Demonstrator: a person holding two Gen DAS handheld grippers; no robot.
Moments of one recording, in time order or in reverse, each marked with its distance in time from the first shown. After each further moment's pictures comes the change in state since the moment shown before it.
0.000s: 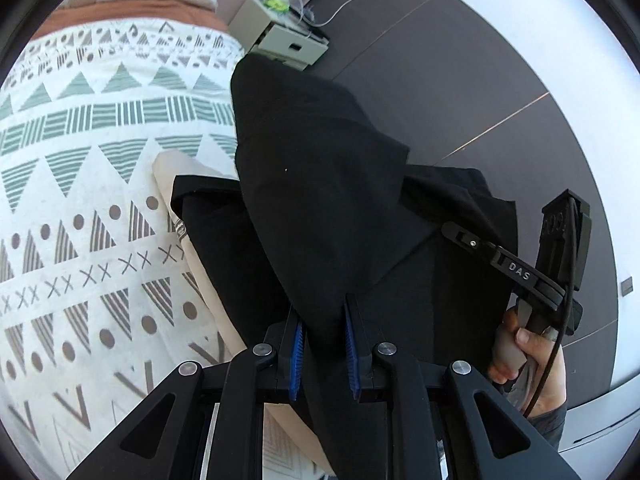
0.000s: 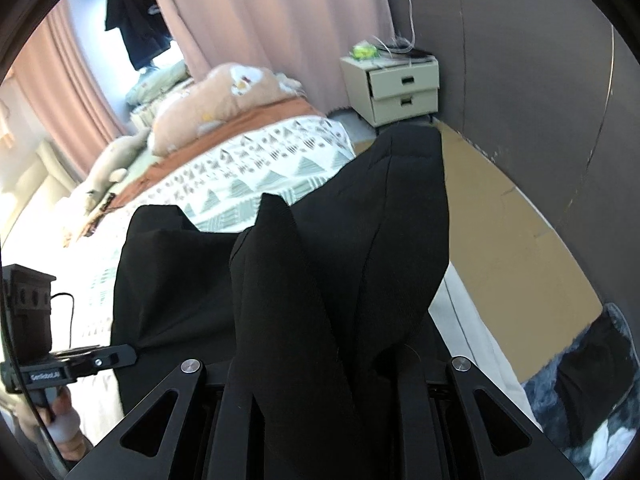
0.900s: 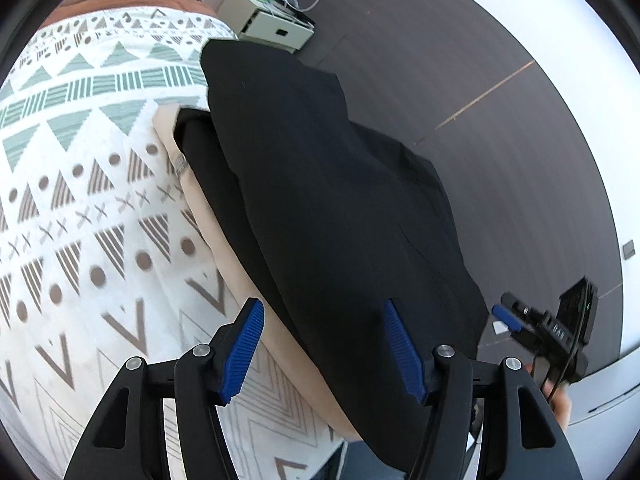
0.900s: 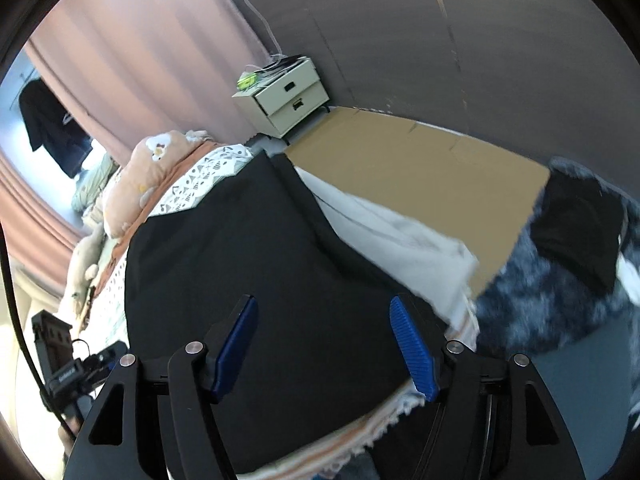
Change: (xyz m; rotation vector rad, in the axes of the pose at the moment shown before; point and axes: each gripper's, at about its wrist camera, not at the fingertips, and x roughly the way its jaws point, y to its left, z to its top) left arm -0.007 -0.001 -0.079 0.074 0.041 -0.011; right arm -0.133 -0.121 -0.205 0.474 -0.126 -0.083
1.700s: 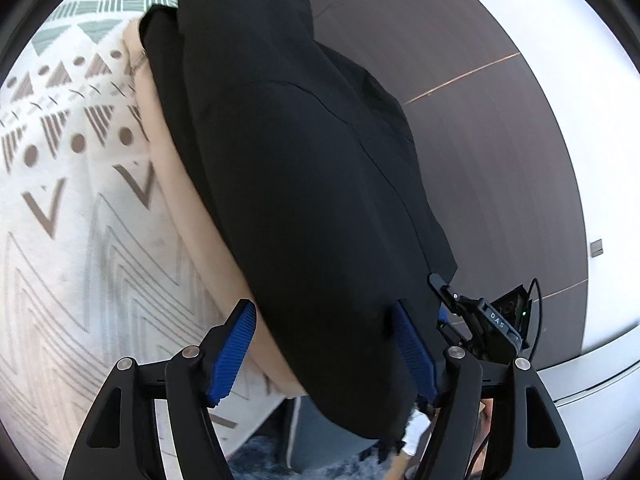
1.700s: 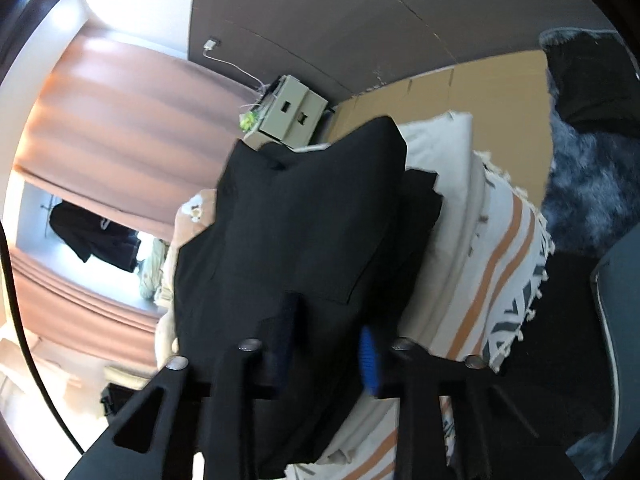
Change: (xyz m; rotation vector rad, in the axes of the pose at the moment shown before) left arm 0.033 -0.027 -0.060 -0.078 0.089 -0.164; right arm 0.050 -0.044 -0.065 0.365 -0.064 0.299
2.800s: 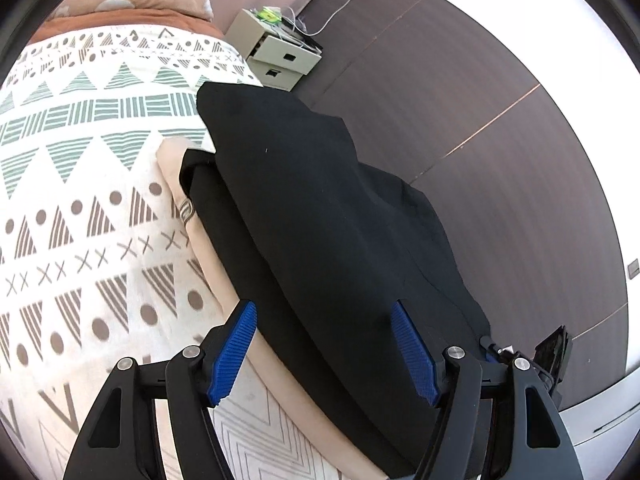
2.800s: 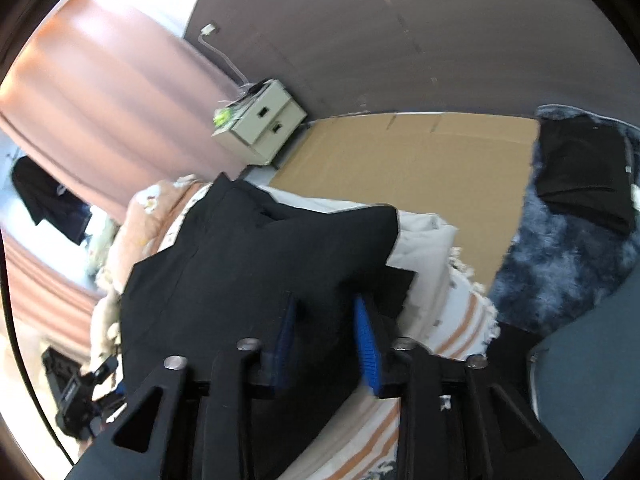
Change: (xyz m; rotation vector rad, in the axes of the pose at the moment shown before) left arm -0.003 0.000 0.119 0.070 -0.195 0.179; right arm 0.012 0.013 0.067 -0.177 -0.023 -0.191
